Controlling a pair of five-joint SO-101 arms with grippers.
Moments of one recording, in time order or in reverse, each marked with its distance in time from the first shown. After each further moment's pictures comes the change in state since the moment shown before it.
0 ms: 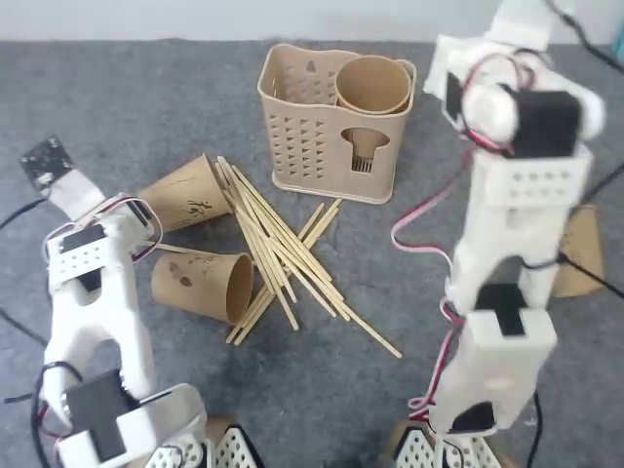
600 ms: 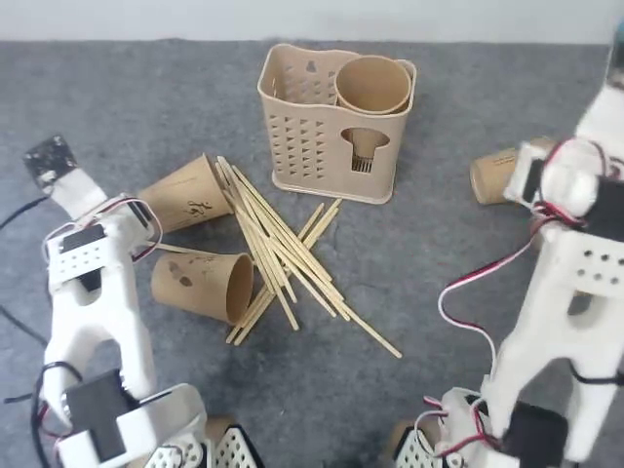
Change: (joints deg) left arm 0.0 0.0 0.0 0.0 -2.8; right arm 20.0 -37.4 63.7 -5.0 8.6
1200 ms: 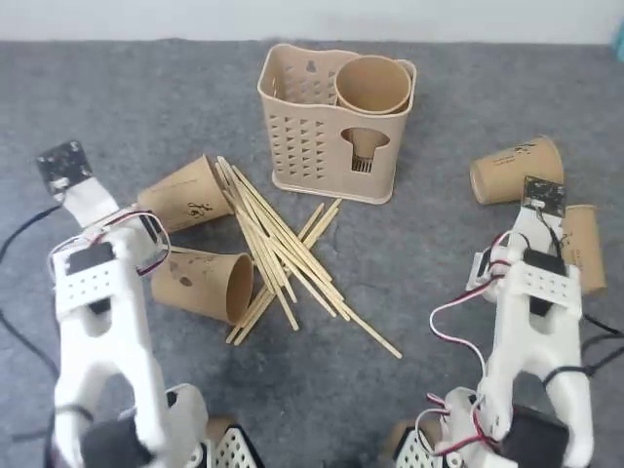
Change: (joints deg) left arm 2.1 -14.1 7.6 3.9 -4.4; right arm 1.8 -0.7 63.3 -46.3 6.2
